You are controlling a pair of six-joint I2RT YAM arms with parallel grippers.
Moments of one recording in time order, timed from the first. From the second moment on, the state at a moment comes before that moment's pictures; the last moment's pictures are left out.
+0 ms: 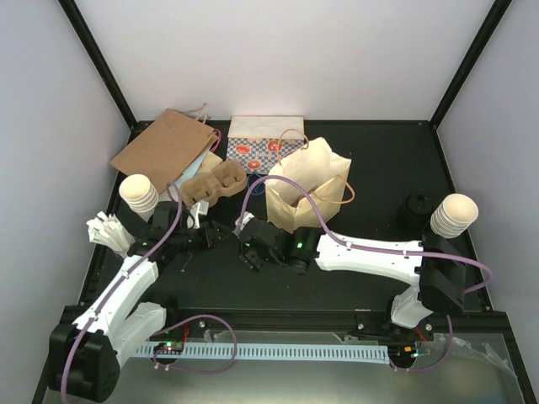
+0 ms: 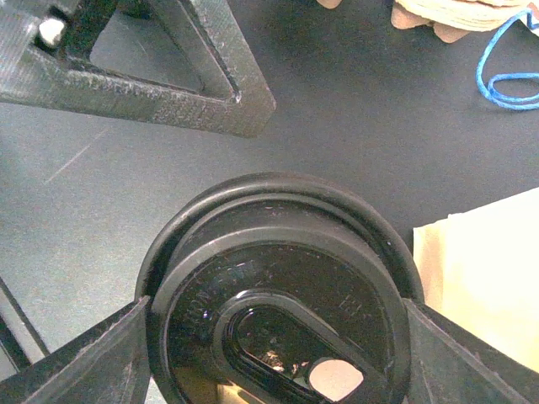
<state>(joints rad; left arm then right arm) -0.19 0.87 0.47 -0.37 0.68 -0.62 1.24 1.56 1.20 -0.55 0.27 0.26</state>
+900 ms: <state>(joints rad) -0.19 0.88 0.45 -0.34 0.71 -0.62 1.22 1.66 1.23 -0.54 0.25 0.24</state>
